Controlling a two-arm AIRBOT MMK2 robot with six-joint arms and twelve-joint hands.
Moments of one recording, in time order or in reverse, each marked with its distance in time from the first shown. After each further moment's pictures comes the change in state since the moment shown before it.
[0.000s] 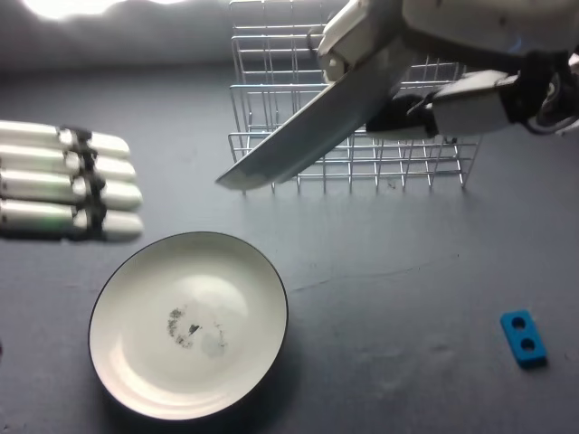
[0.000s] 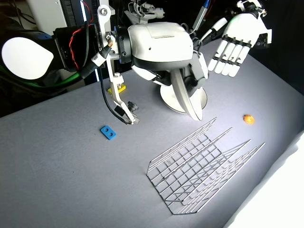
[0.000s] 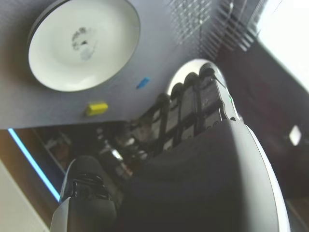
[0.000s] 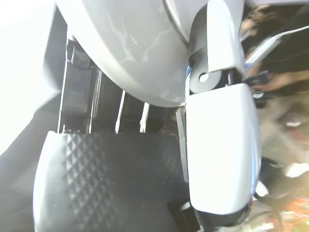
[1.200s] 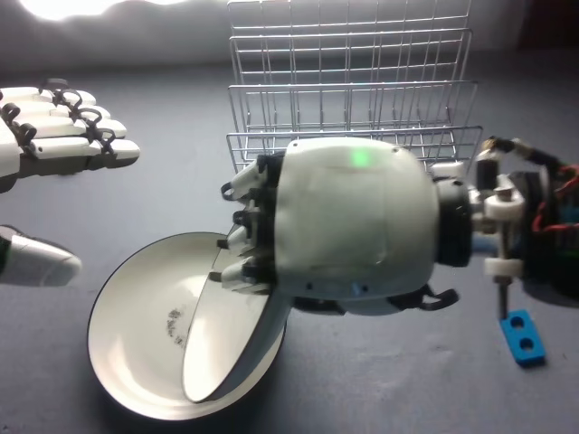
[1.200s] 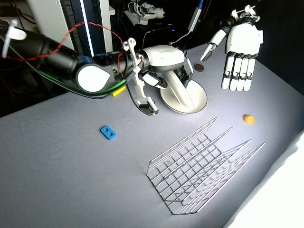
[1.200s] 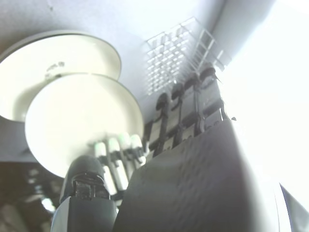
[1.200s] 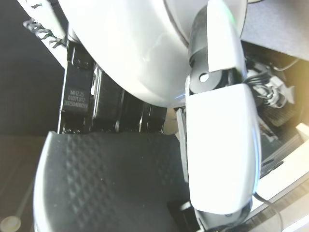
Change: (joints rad) left arm -0.055 0.069 -0.227 -0.241 0.549 -0.043; right arm -0.205 -0.237 0.009 -0.150 0.091 -0.332
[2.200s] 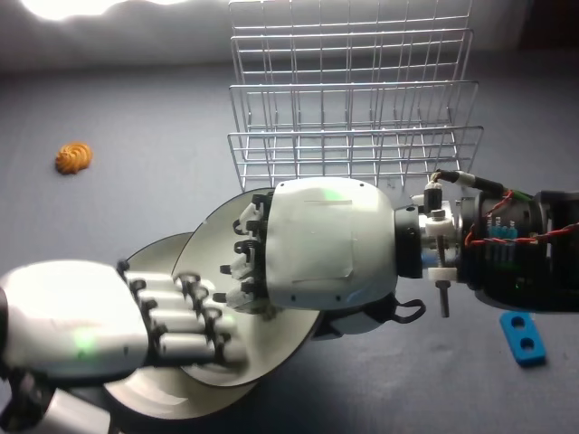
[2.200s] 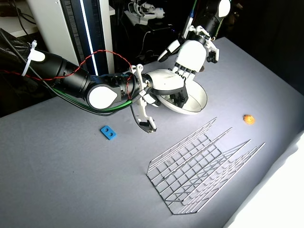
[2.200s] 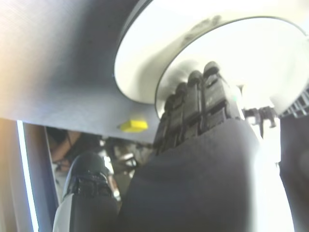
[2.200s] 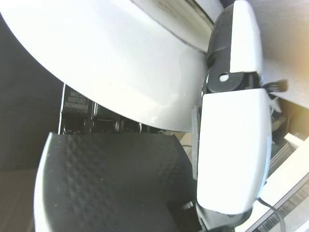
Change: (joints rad) left arm 0.172 -0.125 -0.190 0.098 0.074 0.032; right arm -0.077 -0.179 0.202 -0.008 -0.049 0.021
